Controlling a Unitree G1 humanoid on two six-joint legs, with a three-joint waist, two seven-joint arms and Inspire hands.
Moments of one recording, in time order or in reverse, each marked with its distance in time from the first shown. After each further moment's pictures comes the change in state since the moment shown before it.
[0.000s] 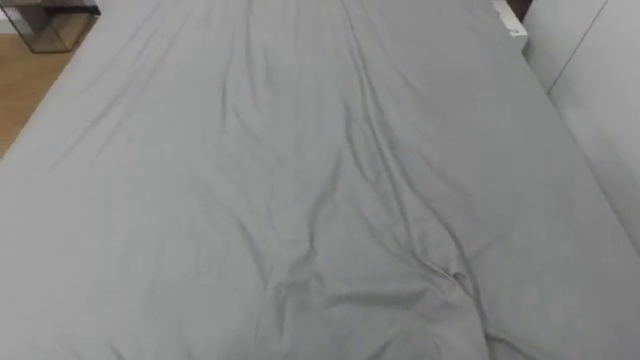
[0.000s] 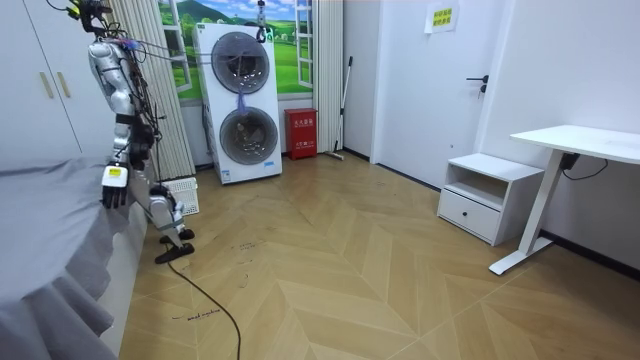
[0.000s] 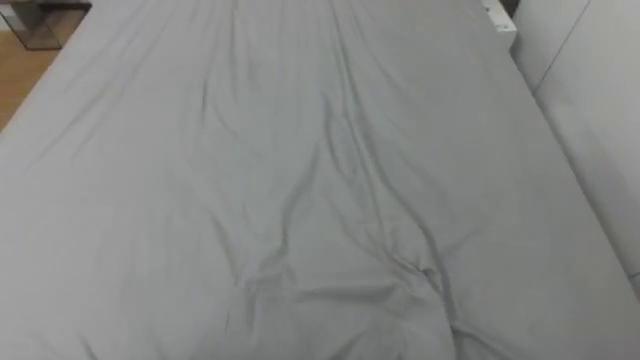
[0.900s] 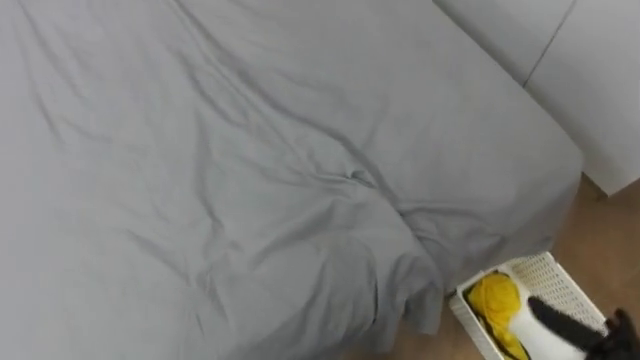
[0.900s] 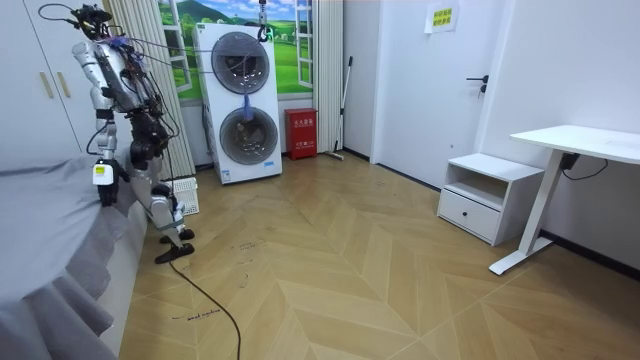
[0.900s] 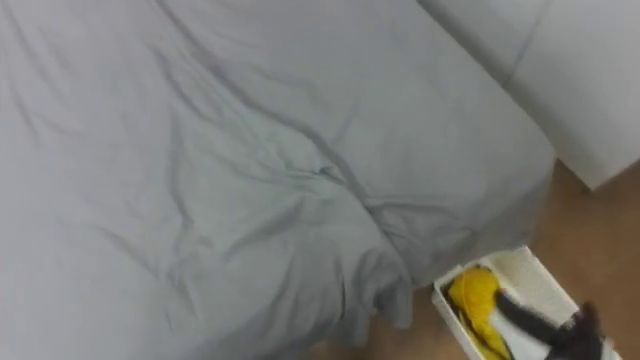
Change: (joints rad) left arm -0.011 0.079 -0.196 0.004 -0.176 0.064 -0.094; right arm 0.002 -0.107 -0.217 -0.277 0.282 -0.151 -0.209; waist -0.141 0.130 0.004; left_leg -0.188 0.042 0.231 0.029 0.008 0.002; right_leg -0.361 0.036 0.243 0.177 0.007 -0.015
